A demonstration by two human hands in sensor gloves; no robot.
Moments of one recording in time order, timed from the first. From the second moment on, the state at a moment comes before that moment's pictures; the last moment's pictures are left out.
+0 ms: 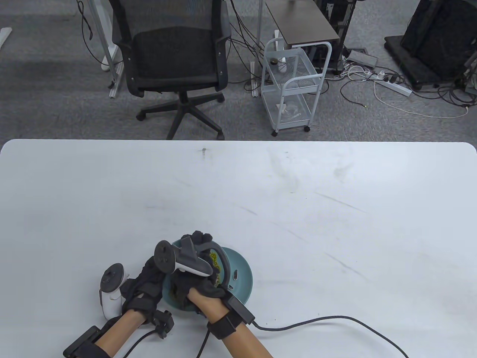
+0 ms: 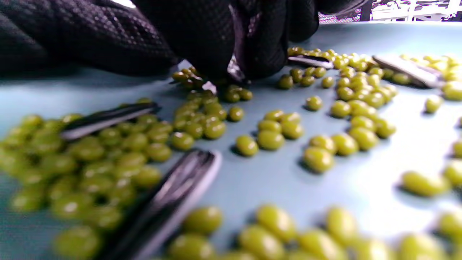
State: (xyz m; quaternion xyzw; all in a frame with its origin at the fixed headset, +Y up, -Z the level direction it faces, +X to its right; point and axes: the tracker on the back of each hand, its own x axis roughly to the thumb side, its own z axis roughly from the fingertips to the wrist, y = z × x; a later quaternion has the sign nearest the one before) left_hand -0.275 -0.823 -0.261 -0.14 0.01 0.71 0.69; right_hand -0.130 -0.709 -0.293 0.22 0.10 0.97 0.08
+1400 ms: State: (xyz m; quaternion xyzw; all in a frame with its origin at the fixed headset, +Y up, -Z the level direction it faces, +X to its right) left_hand -0.277 -0.818 -0.261 -0.14 0.01 0.71 0.68; right_hand -0.100 -0.677 -0.293 0.23 0.09 0.95 0.17
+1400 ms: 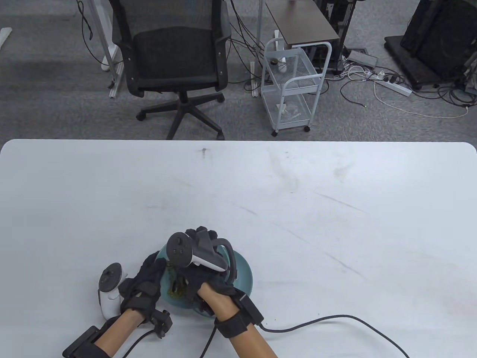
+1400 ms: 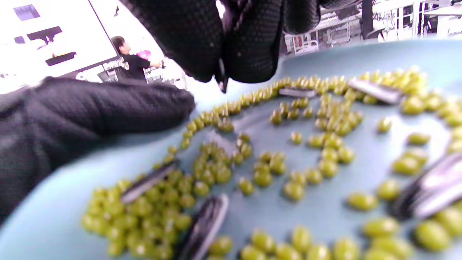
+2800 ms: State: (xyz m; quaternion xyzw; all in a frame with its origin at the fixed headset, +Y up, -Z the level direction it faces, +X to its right) left_hand -0.287 -0.815 -0.266 -0.12 0.03 0.74 0.67; right_hand 0.024 -0.748 -0.289 0.14 0.07 0.94 0.30
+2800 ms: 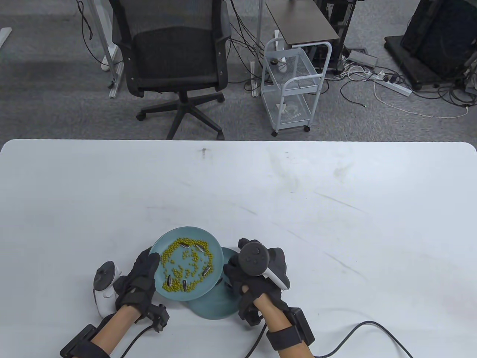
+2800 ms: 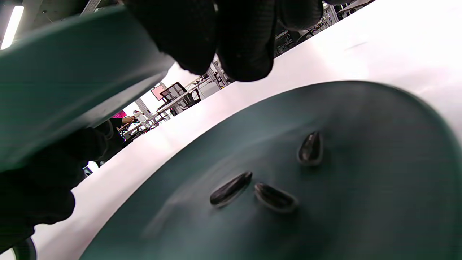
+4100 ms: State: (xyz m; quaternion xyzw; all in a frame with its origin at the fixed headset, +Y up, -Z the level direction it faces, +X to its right) left_hand -0.288 -0.815 -0.266 -0.12 0.03 0.73 0.67; right_hand 0.028 -0.719 -0.281 0.14 0.03 0.94 0.30
